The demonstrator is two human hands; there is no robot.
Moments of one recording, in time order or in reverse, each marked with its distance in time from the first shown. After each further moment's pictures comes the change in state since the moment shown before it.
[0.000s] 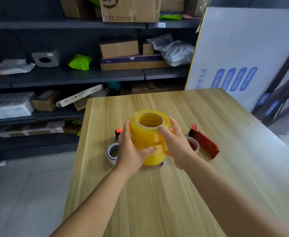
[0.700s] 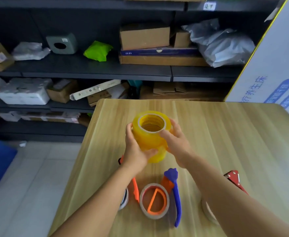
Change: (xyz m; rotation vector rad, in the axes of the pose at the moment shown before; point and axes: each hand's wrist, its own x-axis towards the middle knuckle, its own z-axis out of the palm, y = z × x) left_hand 0.196 -0.056 0.027 -0.073 0.147 -0.239; right_hand 0.237 -0.009 0.040 -0.160 -0.219 0.087
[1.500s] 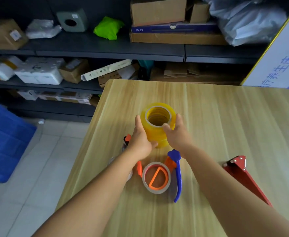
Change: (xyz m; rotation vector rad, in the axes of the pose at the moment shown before) left_hand -0.016 -0.014 0.005 0.460 -0.115 -0.259; right_hand -0.007 0.025 0.003 -0.453 0.010 -0.006
